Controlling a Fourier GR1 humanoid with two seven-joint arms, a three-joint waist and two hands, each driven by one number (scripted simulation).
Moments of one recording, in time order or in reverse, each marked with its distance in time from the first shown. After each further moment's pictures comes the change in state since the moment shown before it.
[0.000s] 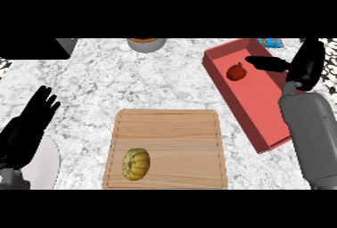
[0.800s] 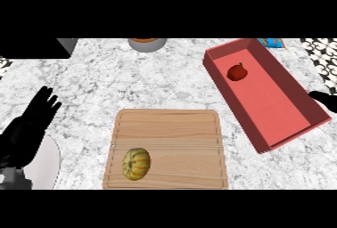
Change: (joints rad) left arm -0.007 -0.019 0.019 0.024 -0.022 -0.028 -0.014; right arm 0.446 -0.133 -0.217 -0.498 -0.342 0.215 -0.123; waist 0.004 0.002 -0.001
